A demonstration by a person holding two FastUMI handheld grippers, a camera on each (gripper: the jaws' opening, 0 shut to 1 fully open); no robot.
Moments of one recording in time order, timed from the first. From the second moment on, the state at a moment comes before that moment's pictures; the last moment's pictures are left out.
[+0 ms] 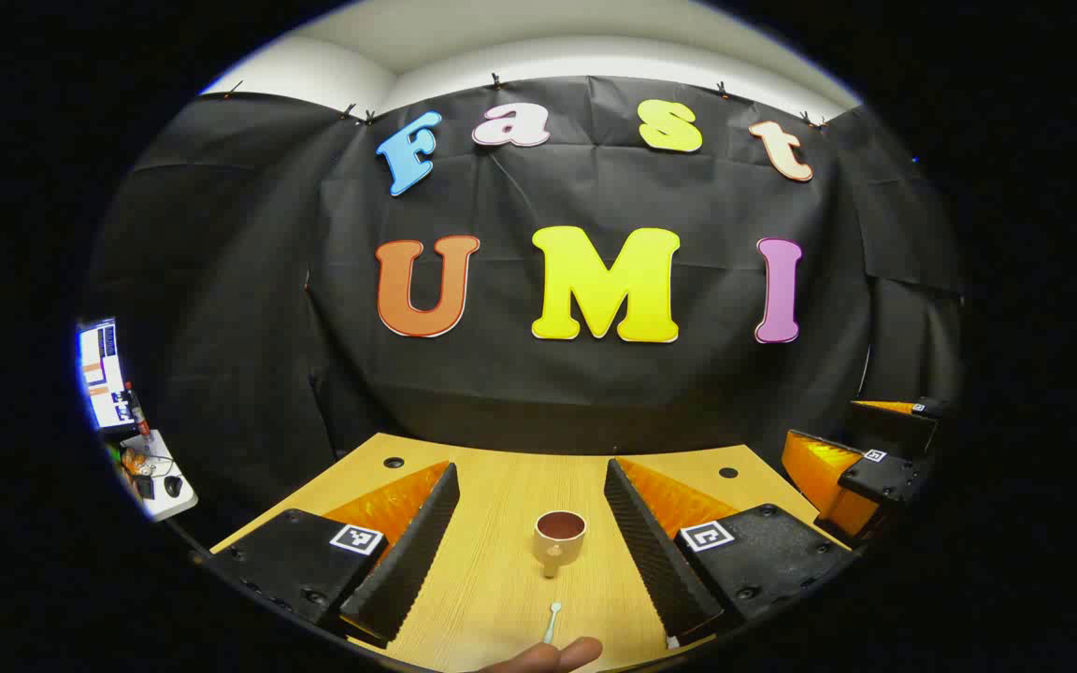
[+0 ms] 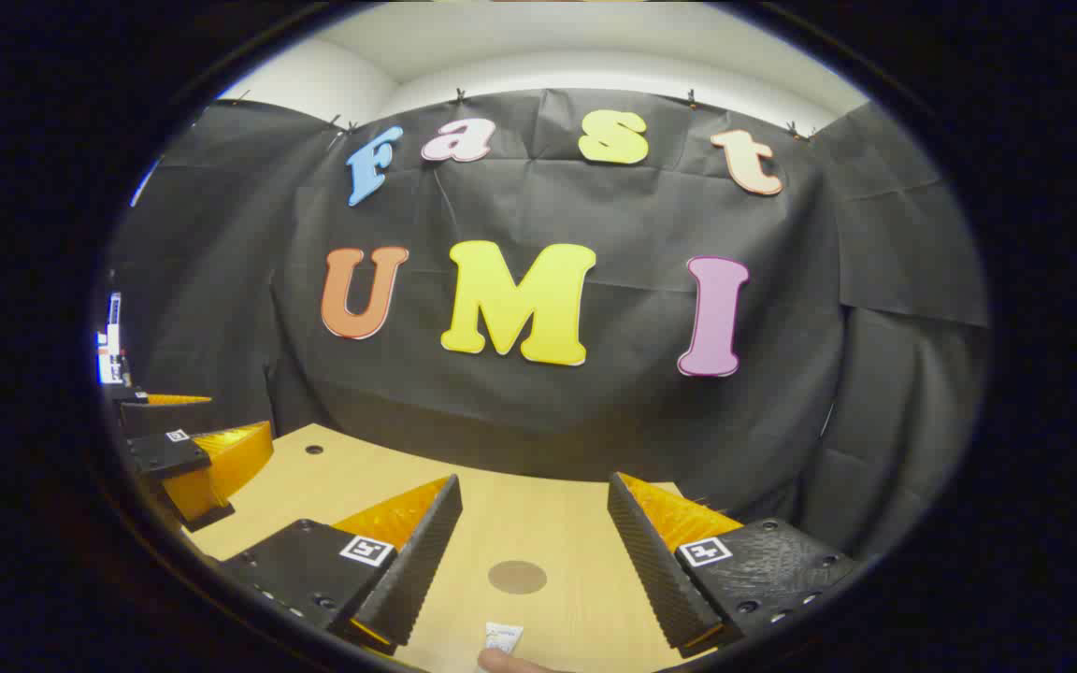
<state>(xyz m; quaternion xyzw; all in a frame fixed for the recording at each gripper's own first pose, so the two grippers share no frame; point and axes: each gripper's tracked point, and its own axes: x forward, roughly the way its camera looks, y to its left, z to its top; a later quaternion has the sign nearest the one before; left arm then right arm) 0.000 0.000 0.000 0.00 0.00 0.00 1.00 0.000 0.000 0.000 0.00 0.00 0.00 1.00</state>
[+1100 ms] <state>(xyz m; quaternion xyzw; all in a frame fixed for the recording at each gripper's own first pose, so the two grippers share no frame) 0.027 -0.006 -0.060 0.02 0.06 0.00 1.00 0.011 -0.008 -0.044 -0.01 0.05 0.00 1.00</state>
